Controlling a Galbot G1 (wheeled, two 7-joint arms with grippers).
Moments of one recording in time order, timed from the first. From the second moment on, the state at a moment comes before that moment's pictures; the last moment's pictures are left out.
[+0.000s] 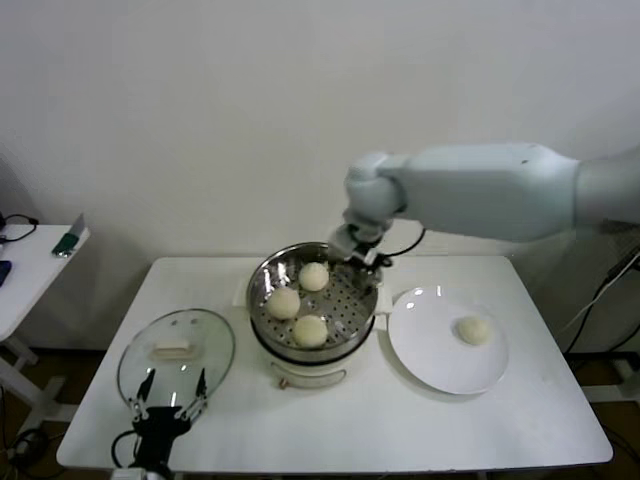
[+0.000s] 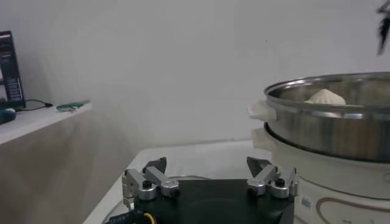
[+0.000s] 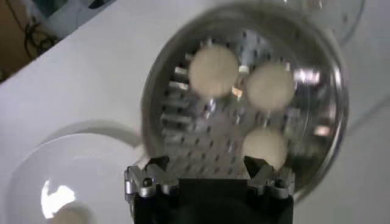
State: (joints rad) left arm 1.80 -1.43 -0.61 -2.12 -0.06 0.03 -0.11; right arm 0.90 1.09 -1.70 1.39 0.42 -0.06 -1.03
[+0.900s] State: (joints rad) left arm 1.80 -1.46 -0.61 -2.08 -0.02 0.04 -0.10; right arm 0.37 0.75 -1.37 1.01 0.20 -0.08 -1.05
